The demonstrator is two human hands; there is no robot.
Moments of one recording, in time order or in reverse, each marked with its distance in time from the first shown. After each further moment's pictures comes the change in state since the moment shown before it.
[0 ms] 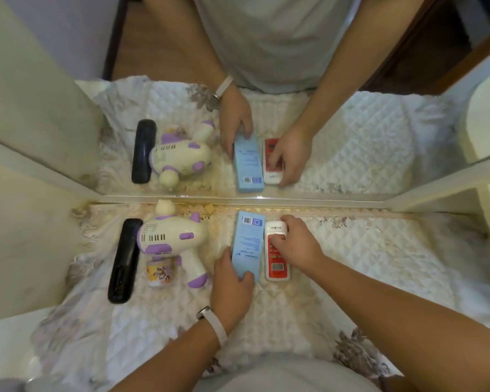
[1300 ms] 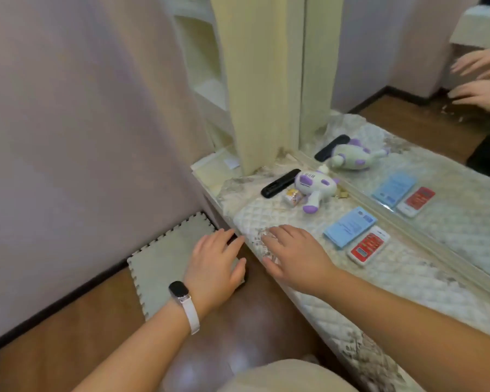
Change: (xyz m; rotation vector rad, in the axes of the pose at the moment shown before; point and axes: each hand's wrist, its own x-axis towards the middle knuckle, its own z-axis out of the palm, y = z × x) left_hand -0.356 -0.036 -0.022 0.821 0.844 0.047; right_hand -0.256 -0.006 0.009 -0.630 -0.142 -1.687
